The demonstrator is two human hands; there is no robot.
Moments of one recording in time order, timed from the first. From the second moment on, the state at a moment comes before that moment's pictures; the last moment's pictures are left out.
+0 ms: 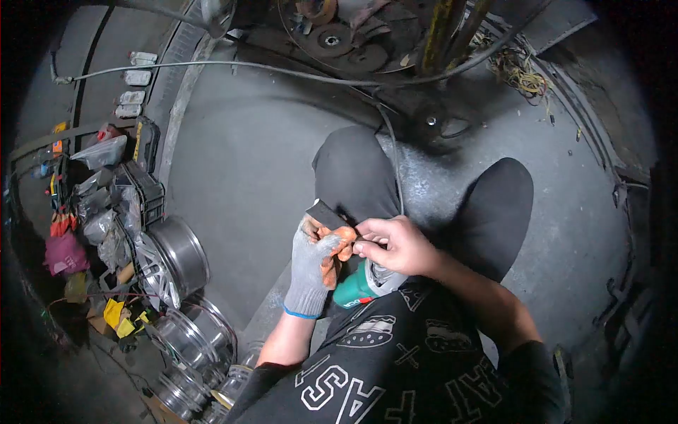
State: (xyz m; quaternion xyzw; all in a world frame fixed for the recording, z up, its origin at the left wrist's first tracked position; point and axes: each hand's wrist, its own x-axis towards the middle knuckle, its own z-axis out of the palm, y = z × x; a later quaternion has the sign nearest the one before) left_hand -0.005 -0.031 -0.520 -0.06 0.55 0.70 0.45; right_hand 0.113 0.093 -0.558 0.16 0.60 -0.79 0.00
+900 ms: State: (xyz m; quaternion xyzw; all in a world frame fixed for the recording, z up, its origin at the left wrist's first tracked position) left_hand -0.010 -0.043 -0.526 -0.08 0.55 0.68 0.48; right_hand 0.106 0.089 -0.565 0.21 0.39 -0.89 0.05
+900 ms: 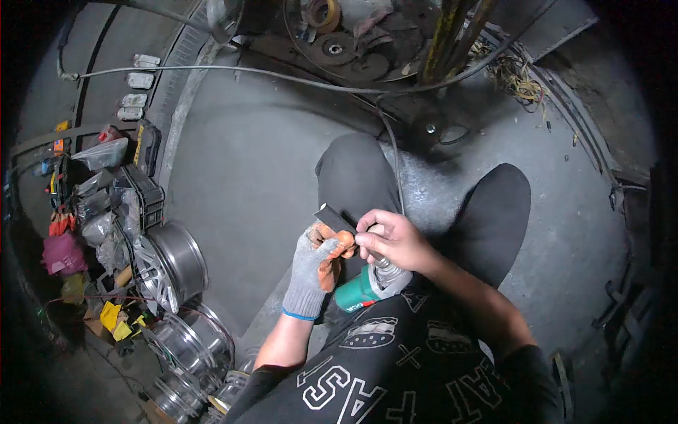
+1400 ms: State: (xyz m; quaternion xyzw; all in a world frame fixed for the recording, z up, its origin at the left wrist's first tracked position) left_hand -0.015 -0.043 -0.512 -0.06 0.64 0.63 0.44; right_hand 0.109 0.076 -0.544 0.25 0.61 -0.75 -0.03
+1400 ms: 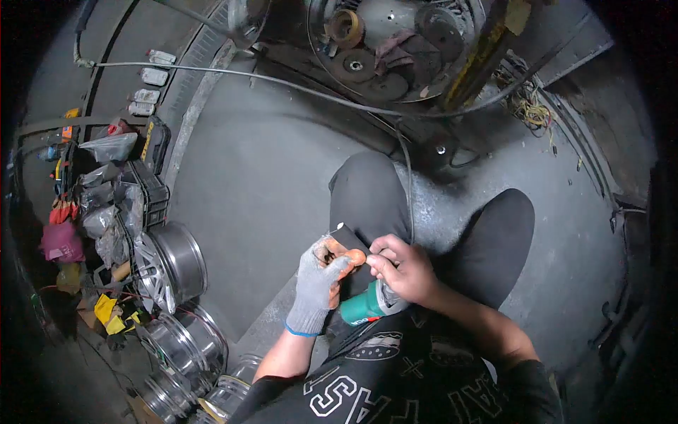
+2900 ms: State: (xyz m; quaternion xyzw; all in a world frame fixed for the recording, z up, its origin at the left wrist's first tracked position) left_hand -0.003 -0.026 -0.522 -0.03 0.68 0.66 0.32; right_hand 0.102 0.069 -0.558 0.32 0.57 -0.75 -0.10
